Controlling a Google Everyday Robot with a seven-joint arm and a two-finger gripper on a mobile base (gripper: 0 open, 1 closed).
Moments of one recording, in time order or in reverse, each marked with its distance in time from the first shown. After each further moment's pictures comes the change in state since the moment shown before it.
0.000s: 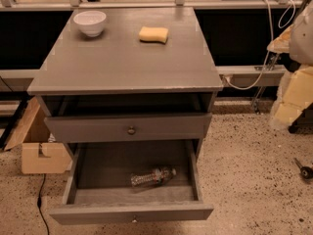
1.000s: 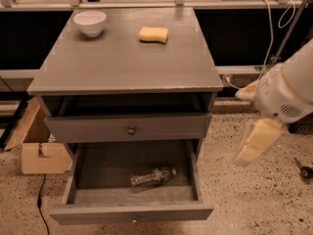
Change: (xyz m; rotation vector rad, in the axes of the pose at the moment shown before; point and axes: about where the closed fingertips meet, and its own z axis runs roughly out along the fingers) arm -0.012 0.042 0.098 -0.143 -0.171 0.028
